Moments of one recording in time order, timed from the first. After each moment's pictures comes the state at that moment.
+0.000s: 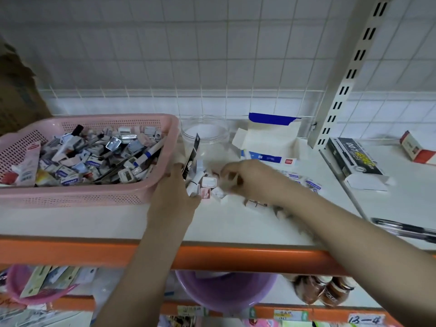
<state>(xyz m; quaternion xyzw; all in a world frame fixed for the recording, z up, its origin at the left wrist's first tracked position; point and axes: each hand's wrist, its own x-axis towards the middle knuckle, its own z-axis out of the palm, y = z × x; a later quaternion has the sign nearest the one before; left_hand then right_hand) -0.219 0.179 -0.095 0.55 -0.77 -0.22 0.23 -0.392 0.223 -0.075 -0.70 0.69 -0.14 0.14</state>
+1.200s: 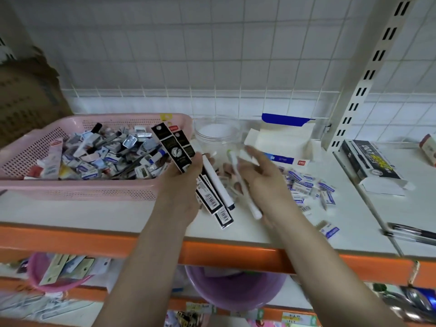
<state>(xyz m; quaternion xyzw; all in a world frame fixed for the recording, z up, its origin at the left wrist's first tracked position) -0.224 0.182 -0.070 0.40 -0.38 -0.69 0.47 -0.335 0.245 -0.071 -0.35 0.53 -0.66 0.40</state>
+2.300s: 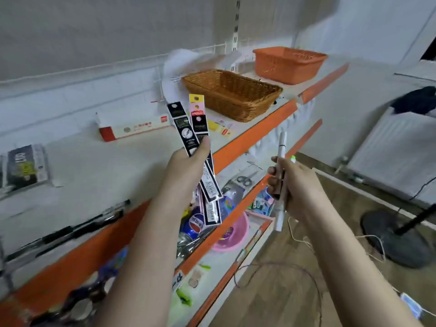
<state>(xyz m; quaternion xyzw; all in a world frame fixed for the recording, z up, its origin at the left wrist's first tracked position) -0.632 0.512 -0.092 0.17 -0.72 -0.67 0.10 -0.658 0.688 -0.104 0.12 0.60 -0.79 0.07</state>
